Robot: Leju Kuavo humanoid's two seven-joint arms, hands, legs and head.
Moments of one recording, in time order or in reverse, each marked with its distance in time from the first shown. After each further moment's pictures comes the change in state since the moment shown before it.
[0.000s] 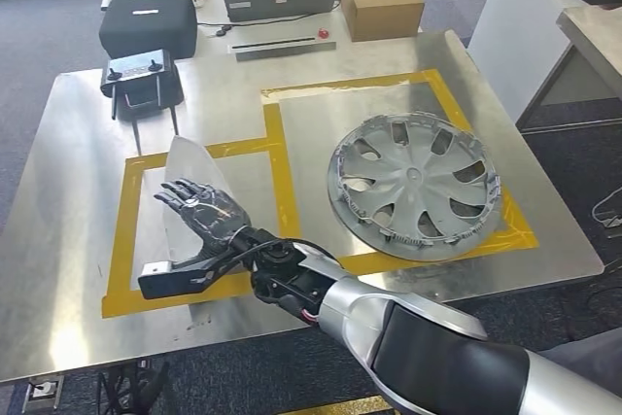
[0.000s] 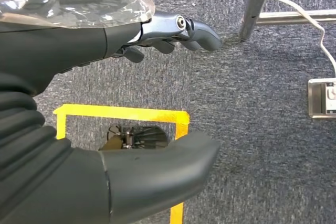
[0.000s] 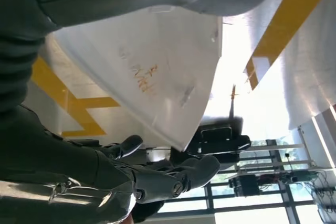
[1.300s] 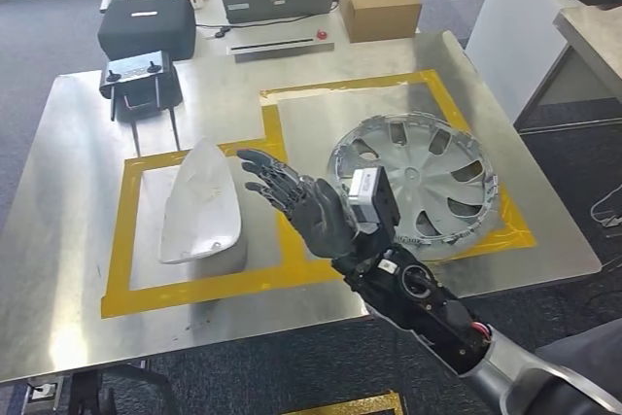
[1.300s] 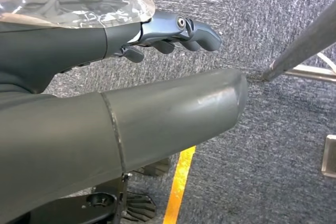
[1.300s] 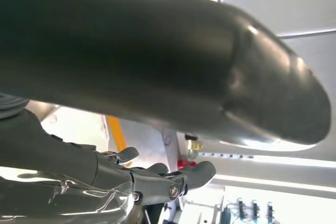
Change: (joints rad) left arm 0.060 0.109 0.000 -0.003 0.150 0.014 -0.028; right arm 0.495 -0.526 -0.307 -1.295 -1.165 0.474 0.027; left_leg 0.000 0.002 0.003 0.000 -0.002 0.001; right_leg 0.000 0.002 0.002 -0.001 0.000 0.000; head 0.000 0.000
